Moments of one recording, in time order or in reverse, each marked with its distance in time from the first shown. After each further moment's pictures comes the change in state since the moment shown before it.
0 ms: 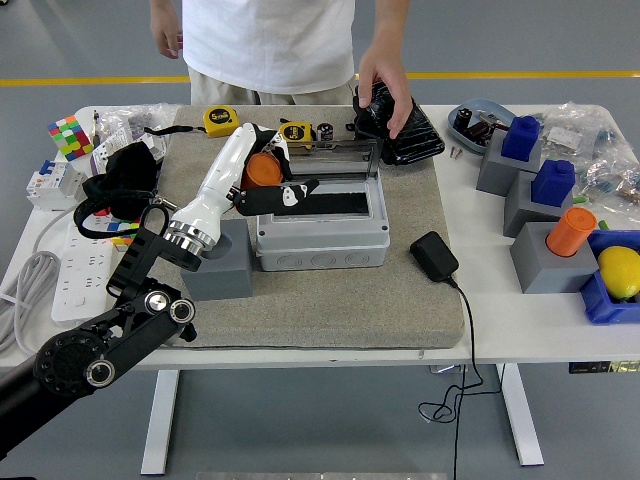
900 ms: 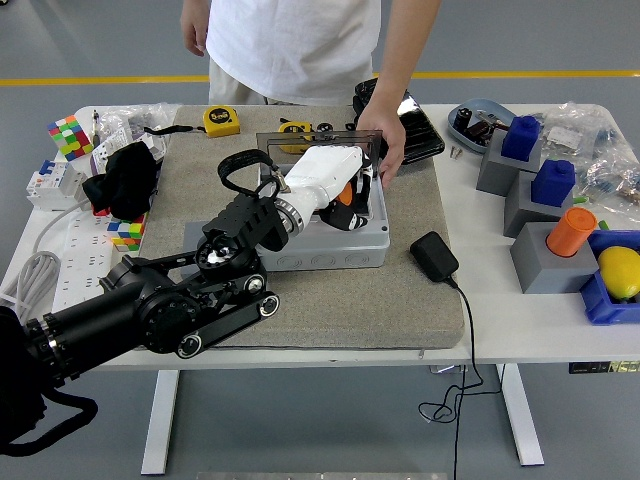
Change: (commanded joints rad) left arm -0.311 -0.189 0.298 0.295 0.237 -0.115 0.314; right arm 0.019 -0.012 -0.061 0.000 0.016 -0.001 -0.002
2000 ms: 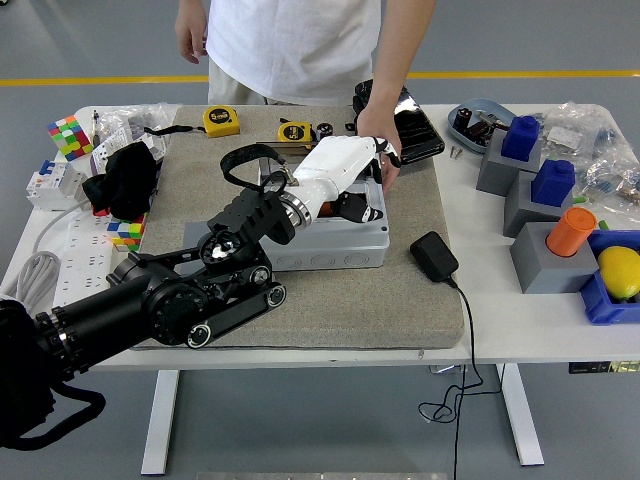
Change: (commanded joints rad) left arm 0.006 0.005 -0.040 -0.025 -0.064 0.092 -0.176; right arm -0.006 0.005 0.015 -0.001 -0.003 0.000 0.000
